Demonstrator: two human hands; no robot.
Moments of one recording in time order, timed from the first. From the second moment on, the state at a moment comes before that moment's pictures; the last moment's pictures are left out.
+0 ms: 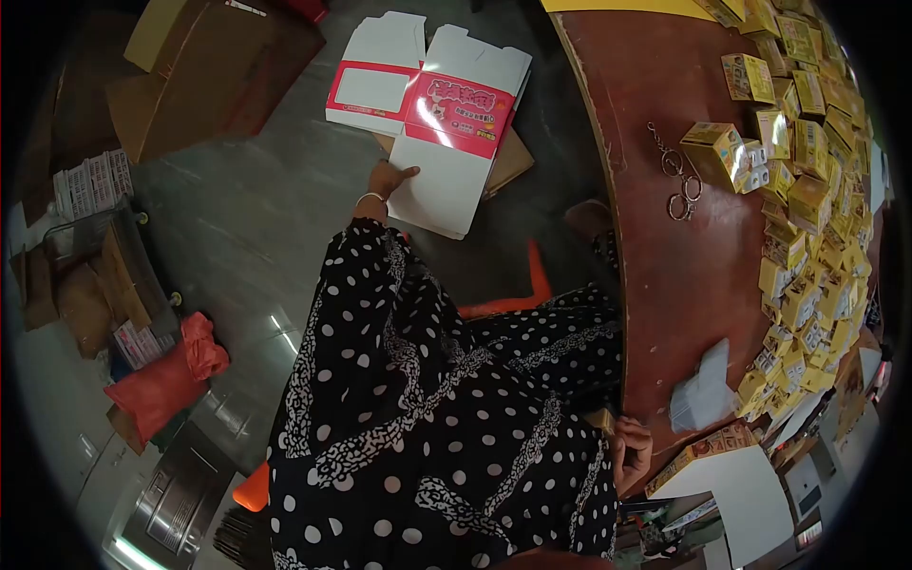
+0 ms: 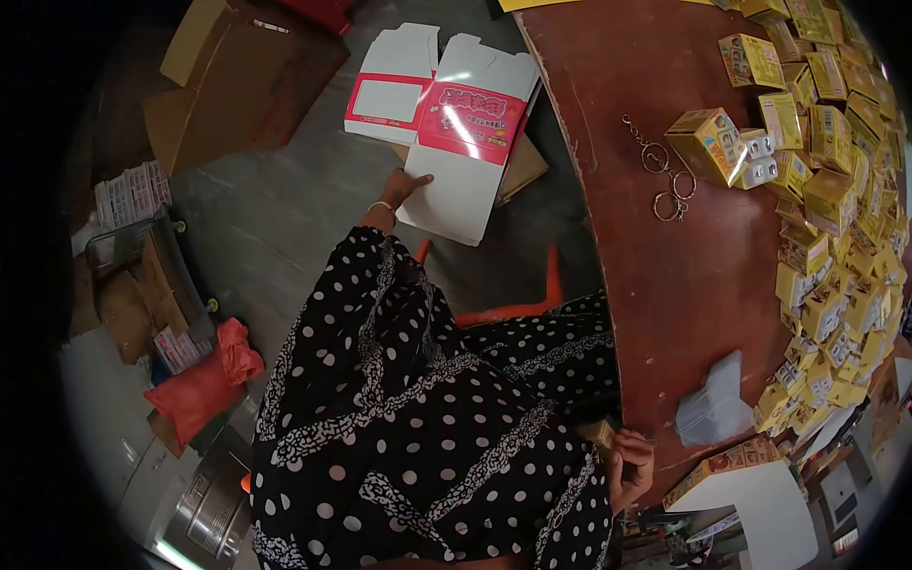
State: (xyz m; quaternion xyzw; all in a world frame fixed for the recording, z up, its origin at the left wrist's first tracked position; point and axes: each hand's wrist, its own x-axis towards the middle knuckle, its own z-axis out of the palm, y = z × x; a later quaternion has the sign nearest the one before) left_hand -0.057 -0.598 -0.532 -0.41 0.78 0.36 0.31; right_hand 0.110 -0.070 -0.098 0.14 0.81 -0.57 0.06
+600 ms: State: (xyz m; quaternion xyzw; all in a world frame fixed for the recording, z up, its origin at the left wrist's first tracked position) left_hand -0.103 -0.534 -0.465 -0.30 0.52 0.75 0.28; right_hand 0.098 -0.075 -0.098 0.17 0.79 -0.59 0.04
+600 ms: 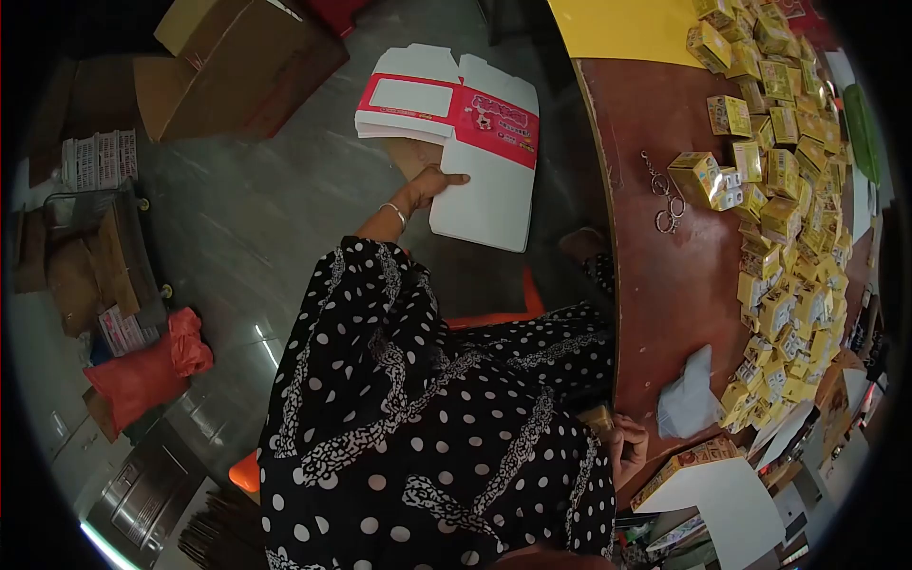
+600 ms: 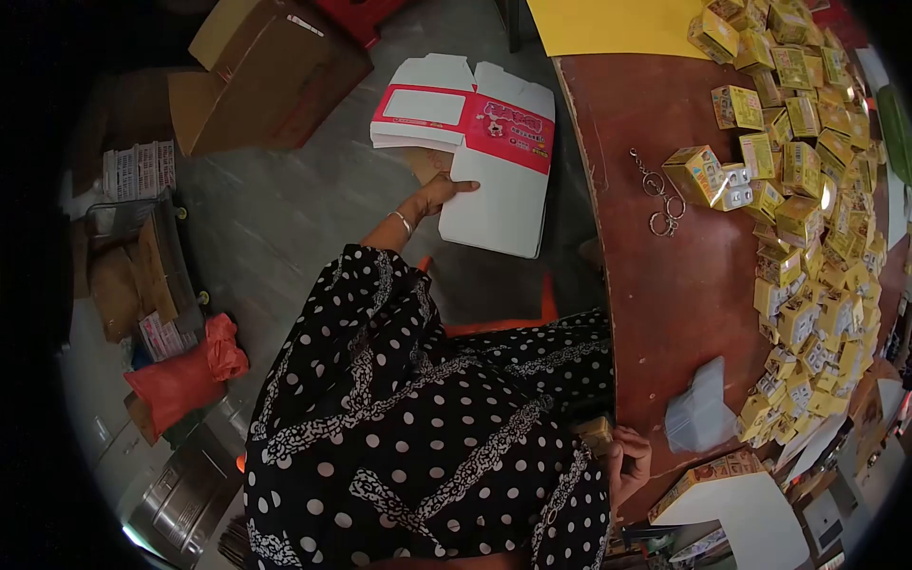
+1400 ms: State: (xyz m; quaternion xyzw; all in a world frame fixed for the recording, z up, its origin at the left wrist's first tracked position) left_hand -0.192 -0.686 -0.139 -0.20 0.44 0.87 0.01; right_hand 0.094 -0.084 -0.111 0.17 0.75 -0.63 0.00
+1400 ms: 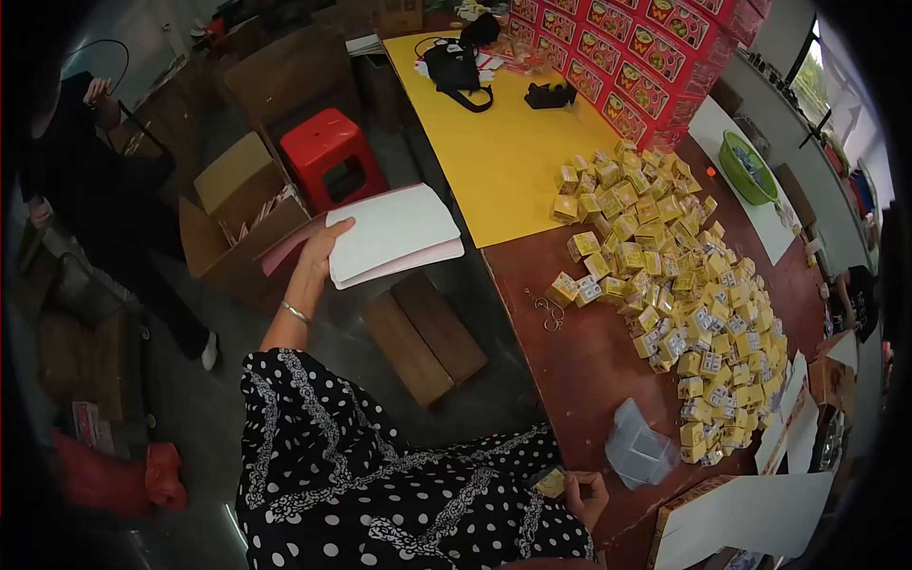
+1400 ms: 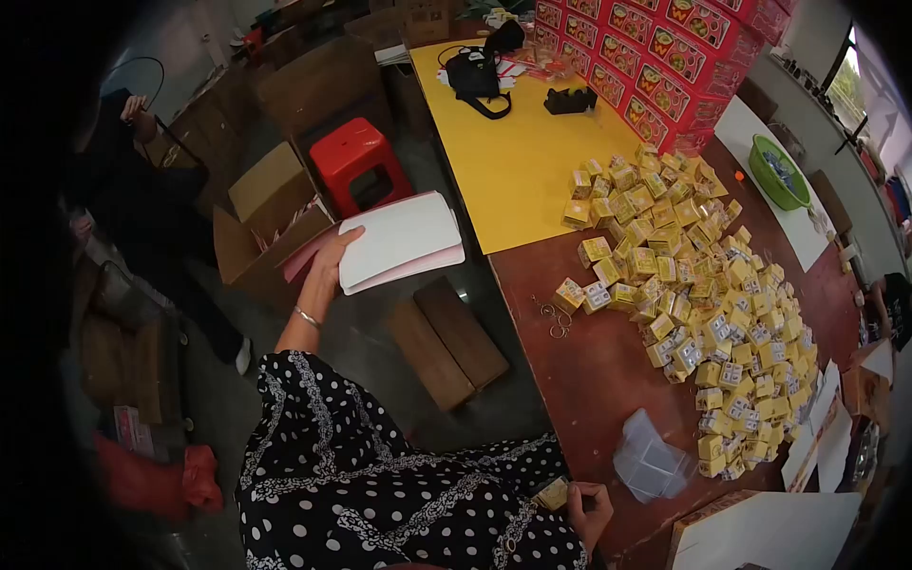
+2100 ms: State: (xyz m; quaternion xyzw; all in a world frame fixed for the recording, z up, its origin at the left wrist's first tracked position) left_hand -0.362 -0.561 -0.040 0.01 0.63 0.77 -0.06; right_hand 0.096 -0.096 -0.102 0.24 0.76 -0.60 0.02
